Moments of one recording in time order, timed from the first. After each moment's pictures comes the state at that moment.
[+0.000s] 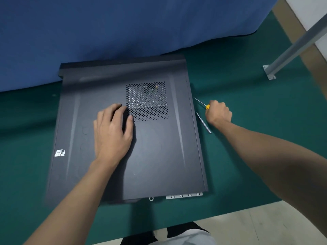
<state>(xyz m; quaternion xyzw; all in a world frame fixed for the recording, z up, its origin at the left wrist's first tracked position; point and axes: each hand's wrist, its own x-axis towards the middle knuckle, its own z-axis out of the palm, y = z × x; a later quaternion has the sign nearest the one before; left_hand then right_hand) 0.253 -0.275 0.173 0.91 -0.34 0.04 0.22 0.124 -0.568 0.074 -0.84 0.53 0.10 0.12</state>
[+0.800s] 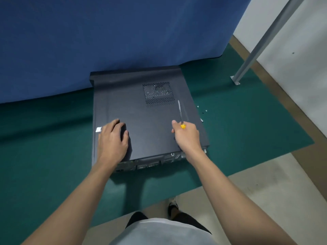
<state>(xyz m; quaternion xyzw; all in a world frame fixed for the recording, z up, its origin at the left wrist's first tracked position) 0.244 -0.150 0.186 0.90 -0.35 -0.04 0.26 0.093 -0.295 0.228 -0.66 0.55 -0.15 0.49</state>
